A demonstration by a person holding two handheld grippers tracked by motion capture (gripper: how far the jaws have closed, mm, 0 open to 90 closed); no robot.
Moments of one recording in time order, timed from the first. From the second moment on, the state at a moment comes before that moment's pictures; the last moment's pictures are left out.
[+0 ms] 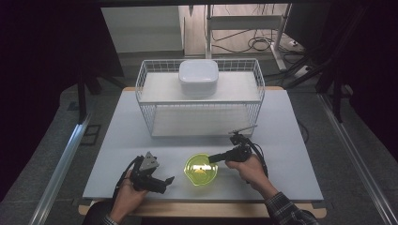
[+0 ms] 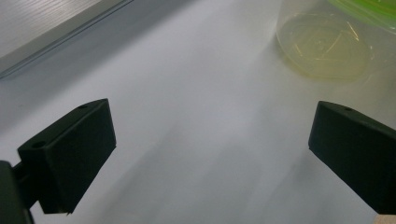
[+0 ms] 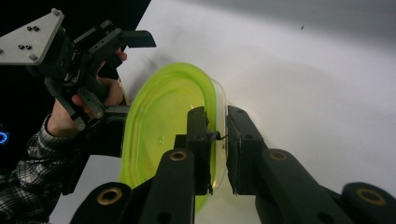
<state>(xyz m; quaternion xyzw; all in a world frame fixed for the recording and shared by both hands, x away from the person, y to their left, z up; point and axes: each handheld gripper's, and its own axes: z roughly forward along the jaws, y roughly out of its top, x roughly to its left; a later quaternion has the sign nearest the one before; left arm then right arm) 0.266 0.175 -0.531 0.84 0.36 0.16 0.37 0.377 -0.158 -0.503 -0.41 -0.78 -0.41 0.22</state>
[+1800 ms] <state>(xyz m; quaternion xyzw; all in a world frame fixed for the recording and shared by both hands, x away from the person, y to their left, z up) 0.268 0.181 -0.530 0.82 0.38 0.17 0.40 0.391 -0.186 -0.357 -0.40 -0.72 -0.55 0.14</state>
